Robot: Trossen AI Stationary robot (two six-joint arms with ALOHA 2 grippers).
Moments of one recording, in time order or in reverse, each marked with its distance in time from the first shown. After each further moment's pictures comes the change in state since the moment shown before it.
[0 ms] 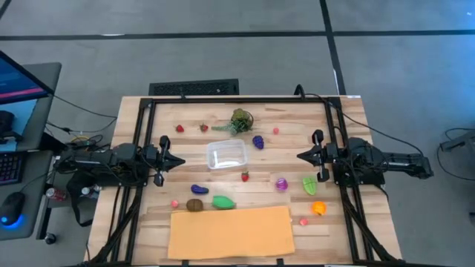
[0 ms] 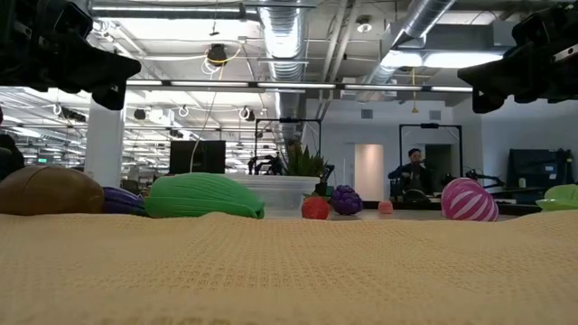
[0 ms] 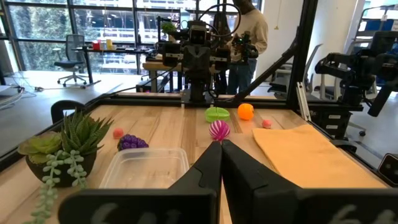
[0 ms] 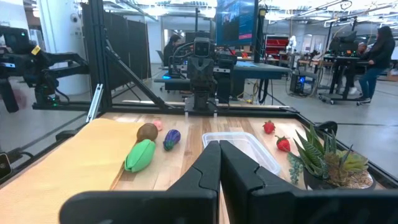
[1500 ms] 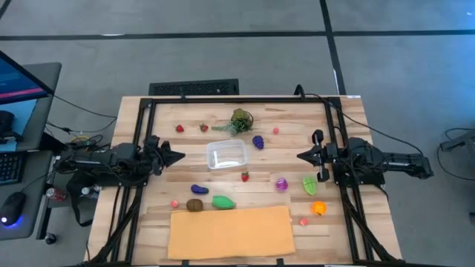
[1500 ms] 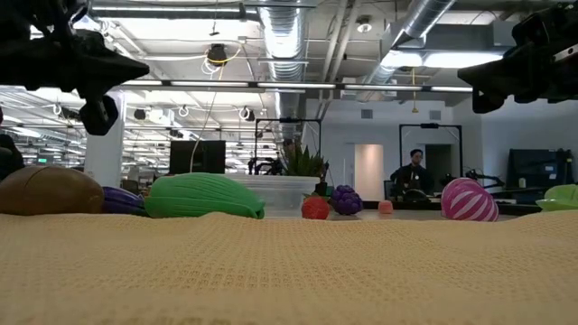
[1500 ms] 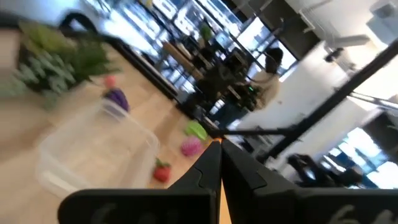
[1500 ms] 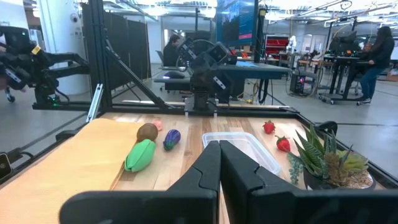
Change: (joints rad) left arm 0.000 0.000 0.000 0.029 -0.146 -0.703; right arm 0.000 0.000 0.000 0.000 0.000 0.000
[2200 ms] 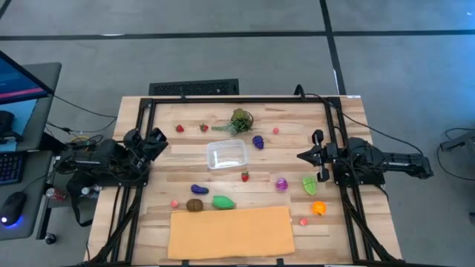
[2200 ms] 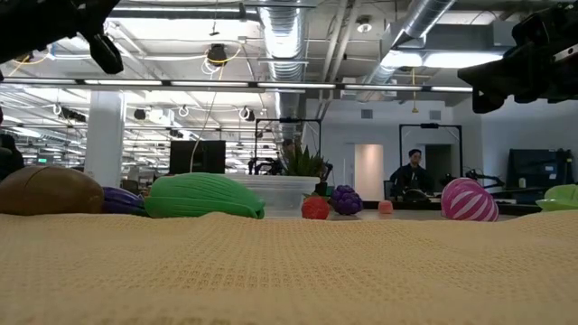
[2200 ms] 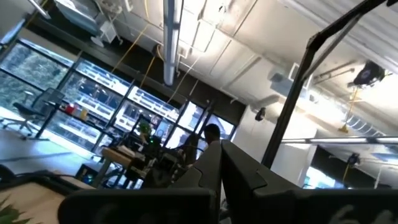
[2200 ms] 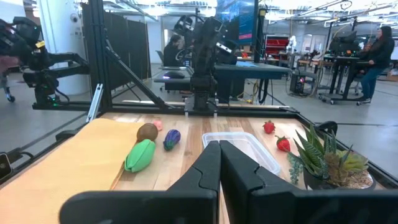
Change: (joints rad) left arm 0.000 0.000 0.000 0.502 0.062 0.271; right arm 0.000 0.000 0.000 0.000 0.000 0.000
